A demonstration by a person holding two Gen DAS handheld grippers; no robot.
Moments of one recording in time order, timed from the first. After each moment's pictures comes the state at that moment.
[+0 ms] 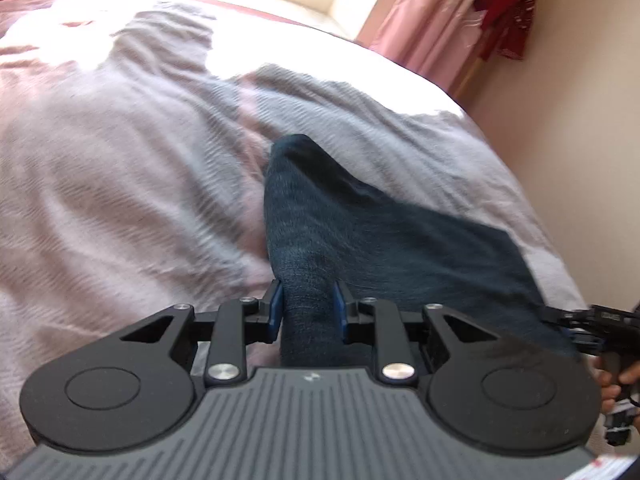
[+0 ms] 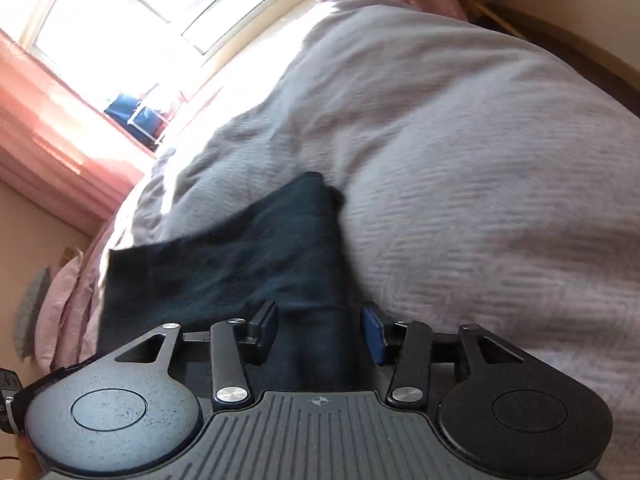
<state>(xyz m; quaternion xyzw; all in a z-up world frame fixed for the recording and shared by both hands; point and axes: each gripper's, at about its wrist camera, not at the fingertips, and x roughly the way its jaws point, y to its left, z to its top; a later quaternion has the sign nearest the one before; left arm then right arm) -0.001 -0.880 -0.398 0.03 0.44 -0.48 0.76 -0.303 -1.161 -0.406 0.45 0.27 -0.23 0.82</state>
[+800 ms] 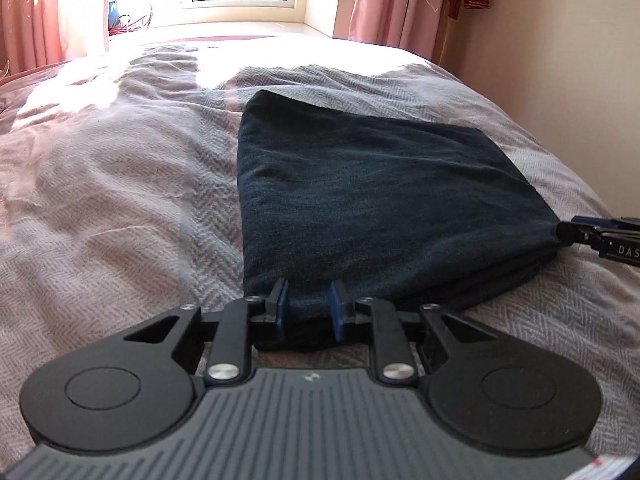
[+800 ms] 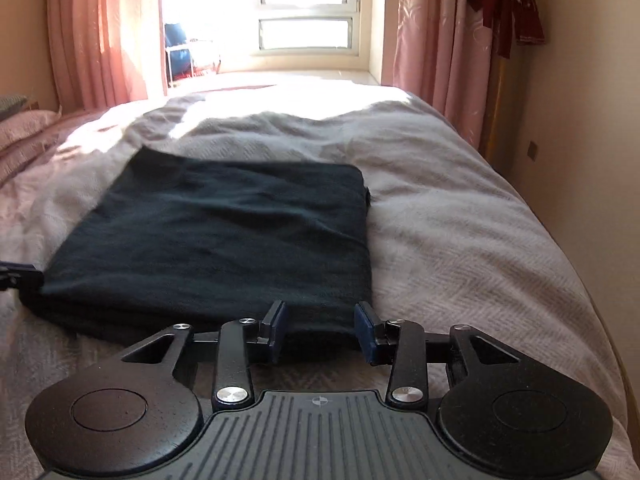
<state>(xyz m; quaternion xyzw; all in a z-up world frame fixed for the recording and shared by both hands) -0.122 -0.819 -0.400 0.15 0.35 -0.49 0.79 -0.316 -1.005 -0.381 0.12 0.30 -0.29 0.90</state>
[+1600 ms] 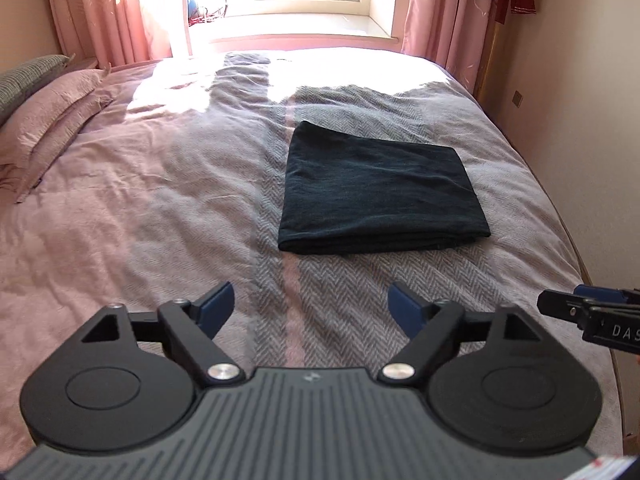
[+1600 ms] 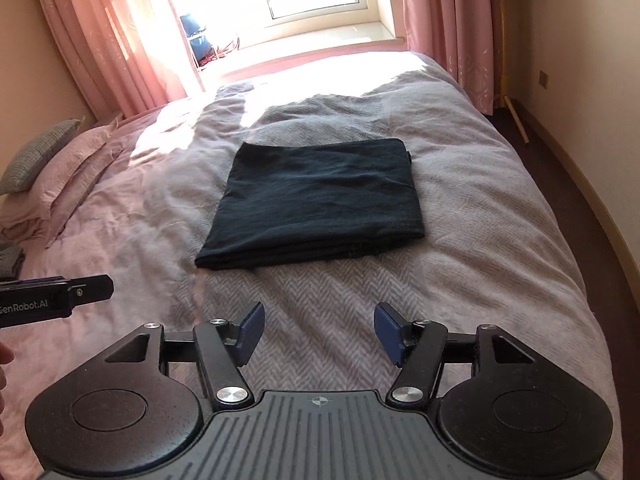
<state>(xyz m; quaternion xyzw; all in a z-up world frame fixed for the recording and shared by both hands) -0.284 -0.710 -0.193 0.17 0.38 -0.37 0.83 -0.406 -0.871 -0.218 0.24 0.36 -0.25 0.87</state>
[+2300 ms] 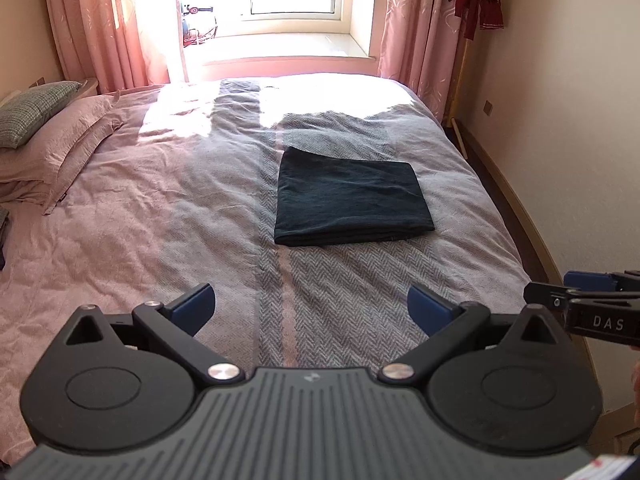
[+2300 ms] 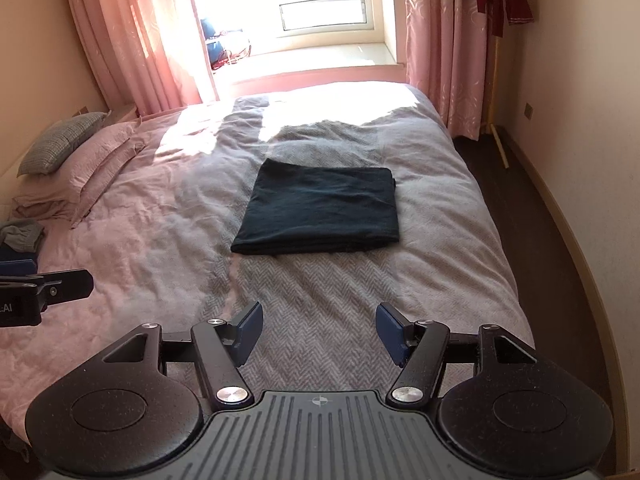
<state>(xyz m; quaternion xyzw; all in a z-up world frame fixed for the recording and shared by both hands) -0.365 -0.630 -0.076 0.17 0.37 -0.40 0.82 -0.478 -0.779 -0.096 0.20 0.37 -0.26 0.87</state>
